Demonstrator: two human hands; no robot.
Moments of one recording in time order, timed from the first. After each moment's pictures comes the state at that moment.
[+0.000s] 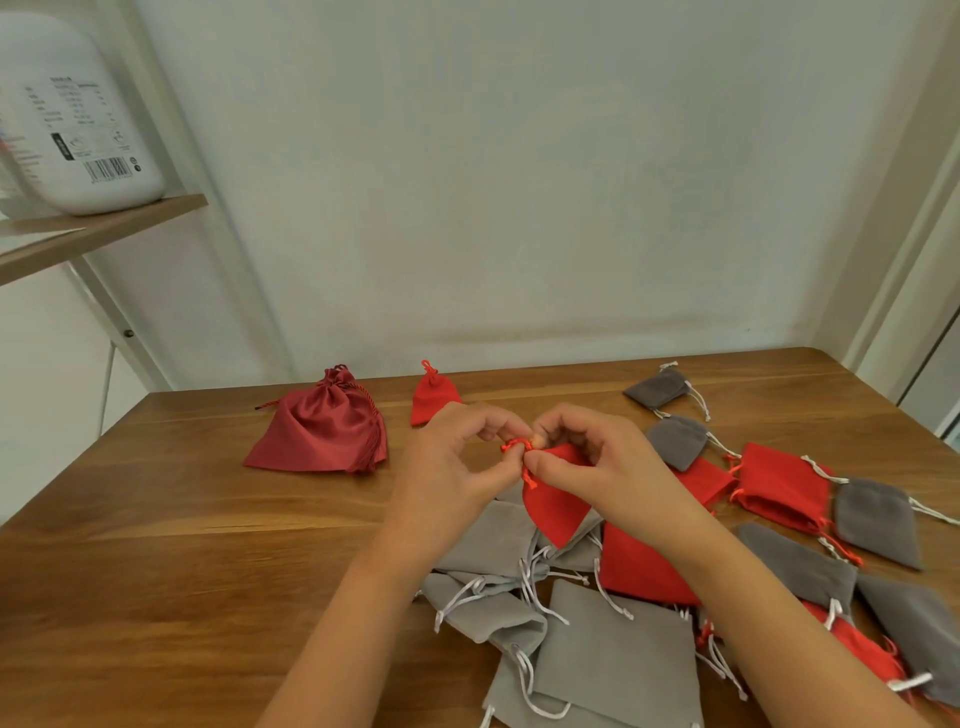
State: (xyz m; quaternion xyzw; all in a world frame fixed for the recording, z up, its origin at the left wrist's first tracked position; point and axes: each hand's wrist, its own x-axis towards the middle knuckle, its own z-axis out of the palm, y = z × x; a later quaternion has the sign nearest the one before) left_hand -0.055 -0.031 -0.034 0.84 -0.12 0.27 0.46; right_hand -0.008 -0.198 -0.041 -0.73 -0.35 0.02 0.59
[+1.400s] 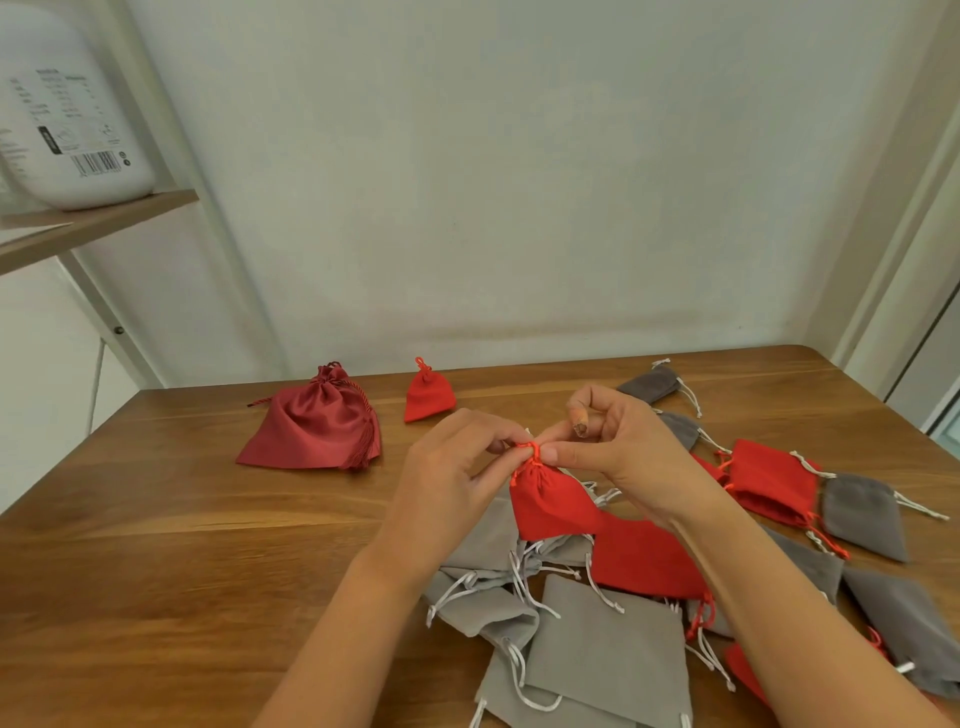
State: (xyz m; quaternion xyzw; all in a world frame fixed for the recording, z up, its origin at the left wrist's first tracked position) left_hand -0.050 -0.032 -0.047 0.85 -0.20 0.37 0.32; right_hand -0.001 -0.209 -0.030 -0.60 -0.25 0.15 0.74
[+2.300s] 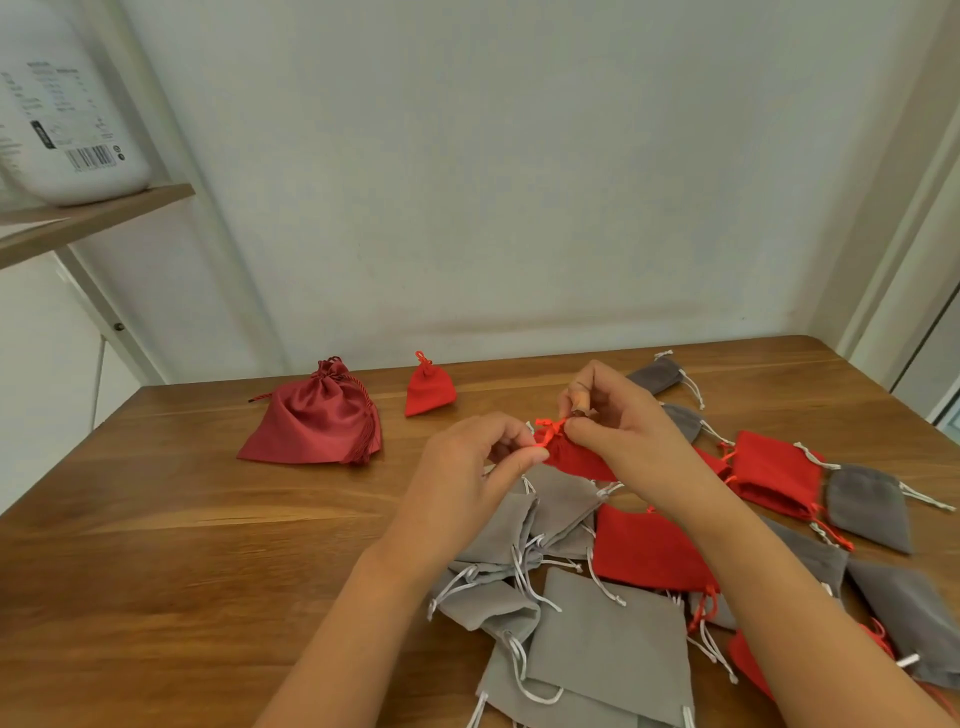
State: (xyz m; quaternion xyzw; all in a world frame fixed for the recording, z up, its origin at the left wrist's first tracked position) left_hand -0.050 -0.040 -0.048 0.87 -0.16 0.25 0.39; right_hand 0.003 -0.210 -0.032 -0.71 -0.29 0.03 0.64
